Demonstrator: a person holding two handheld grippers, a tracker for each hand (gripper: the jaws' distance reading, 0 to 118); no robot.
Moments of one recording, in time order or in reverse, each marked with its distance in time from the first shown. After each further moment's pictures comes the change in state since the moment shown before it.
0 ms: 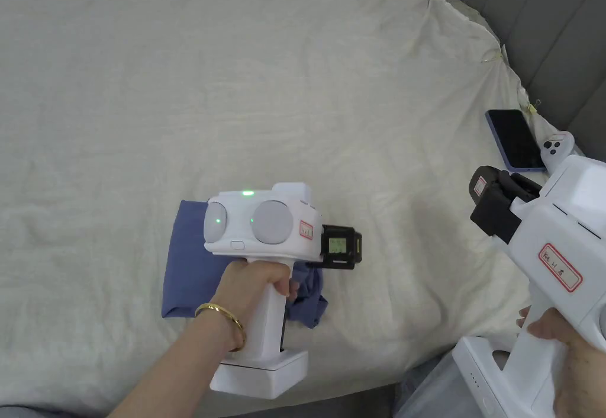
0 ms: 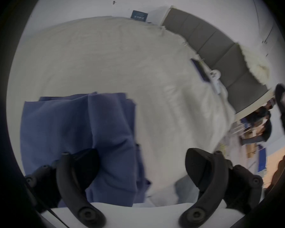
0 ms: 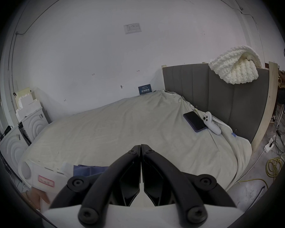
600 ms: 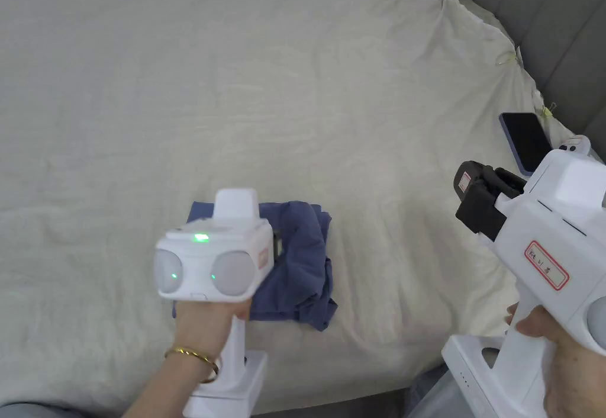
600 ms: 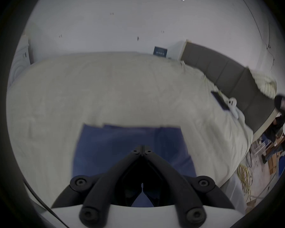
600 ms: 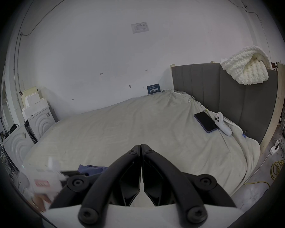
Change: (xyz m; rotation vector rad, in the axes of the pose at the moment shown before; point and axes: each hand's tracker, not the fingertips) left arm -0.042 -0.043 0.008 0.270 0.322 -0.063; right arm -0.023 0.001 -0.007 -0.003 0.074 0.014
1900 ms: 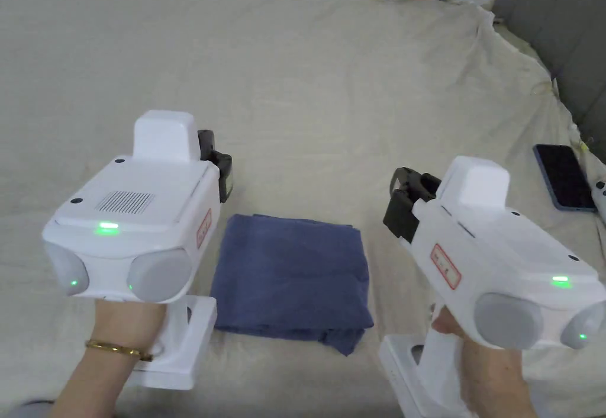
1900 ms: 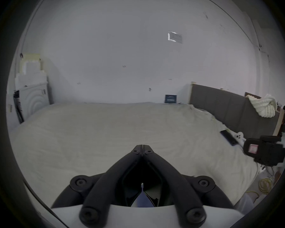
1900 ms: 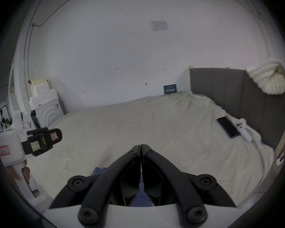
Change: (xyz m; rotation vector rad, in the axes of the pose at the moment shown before) left arm -0.069 0.063 0.126 0.493 0.177 -0.048; right arm -0.117 -0.014 -0.053 -0.025 0.124 0.084
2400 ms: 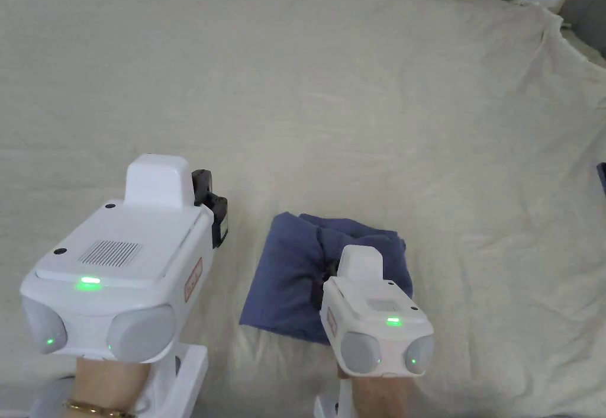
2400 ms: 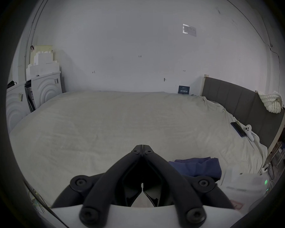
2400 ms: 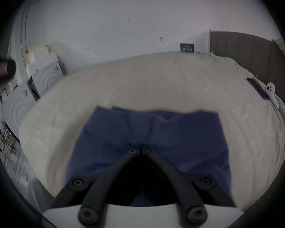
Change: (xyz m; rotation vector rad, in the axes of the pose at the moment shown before) left arm -0.040 -0.034 0.015 -0.104 0.058 0.048; right arm -0.037 -0.157 -0.110 -0.342 -0.008 0.087
